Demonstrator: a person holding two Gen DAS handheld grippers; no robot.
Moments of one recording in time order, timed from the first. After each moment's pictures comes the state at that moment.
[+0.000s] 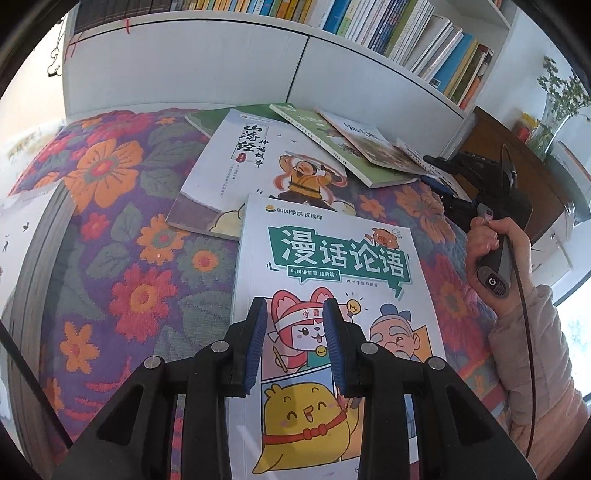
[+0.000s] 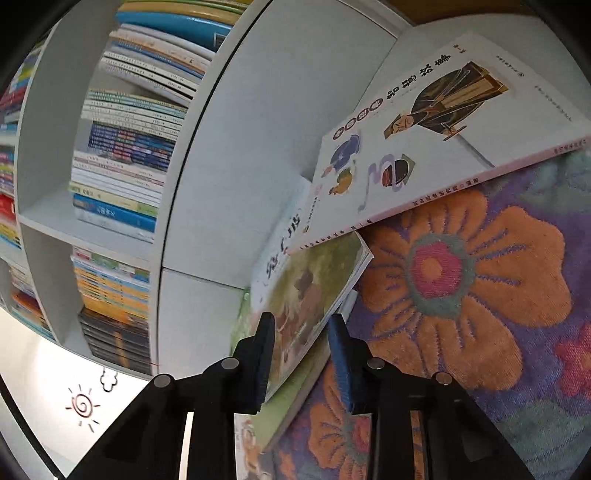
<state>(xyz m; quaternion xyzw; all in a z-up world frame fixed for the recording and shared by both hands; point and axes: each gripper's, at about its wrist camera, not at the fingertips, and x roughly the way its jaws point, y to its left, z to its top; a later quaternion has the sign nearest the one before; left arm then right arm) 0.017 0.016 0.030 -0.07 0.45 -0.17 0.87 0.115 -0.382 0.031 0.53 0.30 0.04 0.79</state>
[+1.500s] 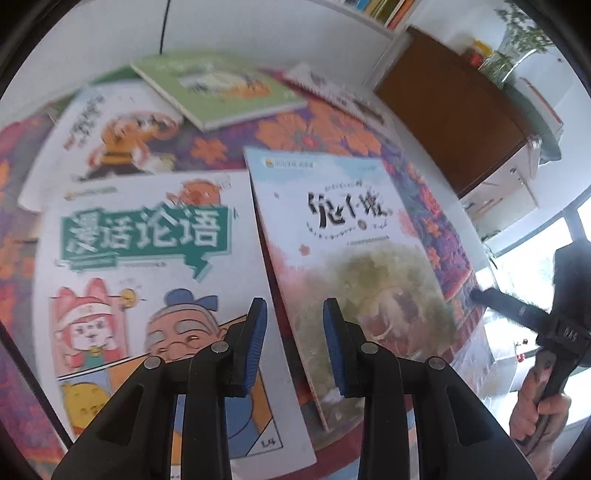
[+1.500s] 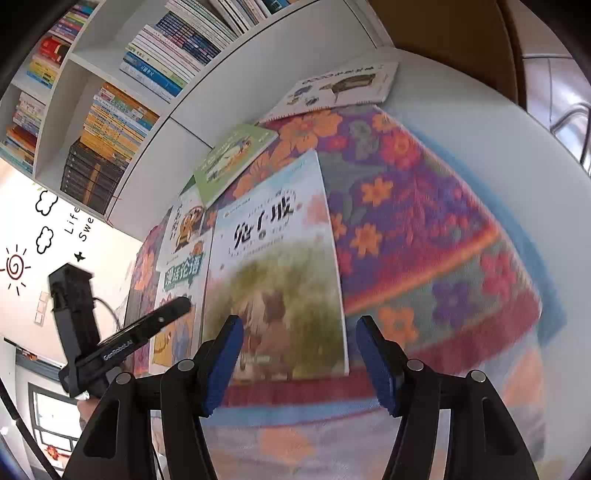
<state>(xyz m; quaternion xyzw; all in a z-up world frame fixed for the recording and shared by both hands) 0.016 -0.112 0.034 -0.03 0.55 -0.28 0.79 -0.131 -0.386 0.094 0.30 0.46 0.03 0.83</state>
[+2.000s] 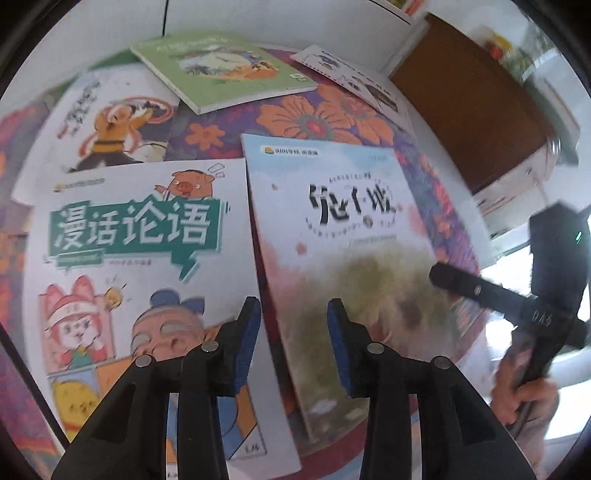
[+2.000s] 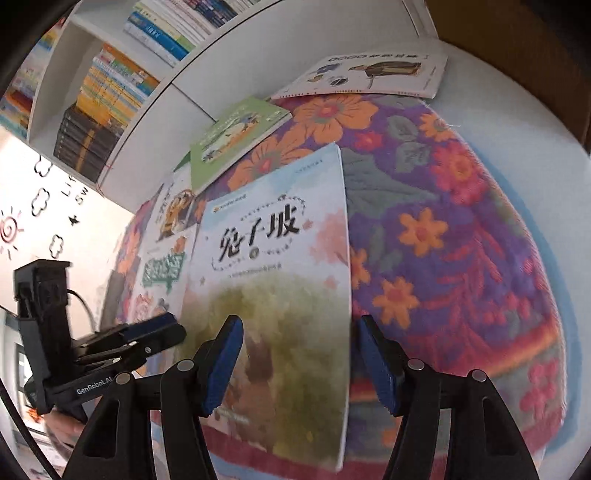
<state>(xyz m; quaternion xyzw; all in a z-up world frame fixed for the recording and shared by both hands) 0.031 -0.122 0.033 -0.04 0.58 -0.26 0.77 -0.064 -0.377 0.062 0.28 0.51 0.09 0.81</state>
